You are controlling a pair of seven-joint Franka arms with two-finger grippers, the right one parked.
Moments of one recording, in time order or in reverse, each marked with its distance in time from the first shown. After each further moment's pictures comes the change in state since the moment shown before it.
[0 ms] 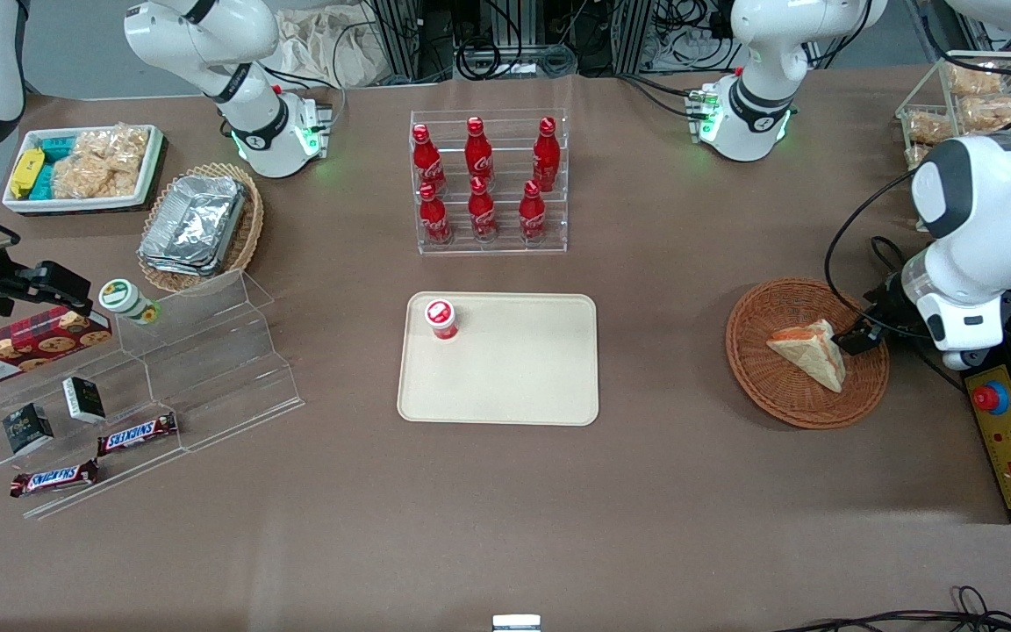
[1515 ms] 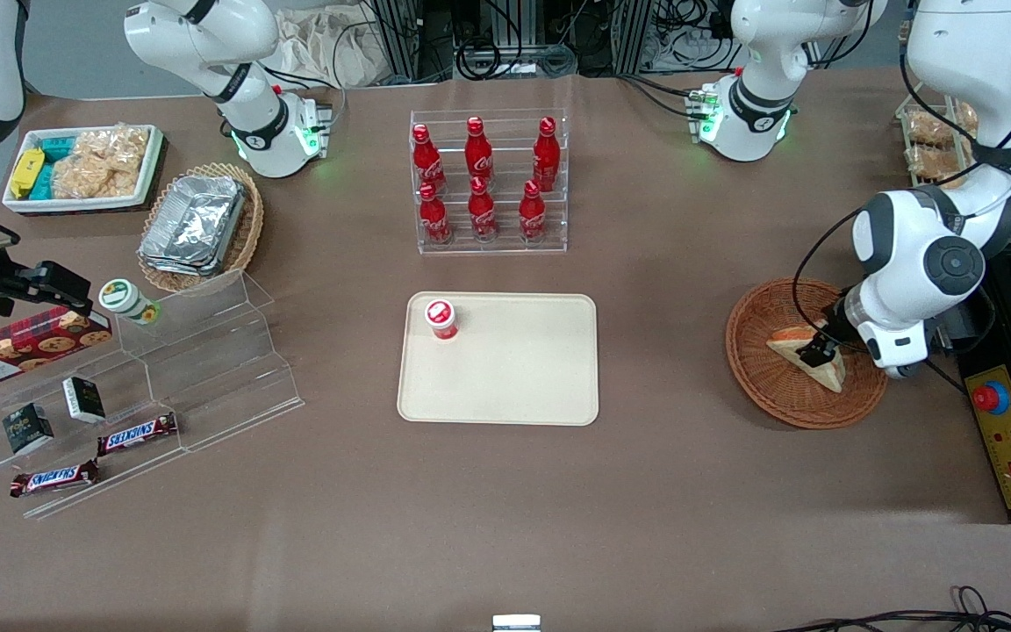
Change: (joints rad) arm 0.003 0.168 0.009 -0.141 0.069 0.280 -0.097
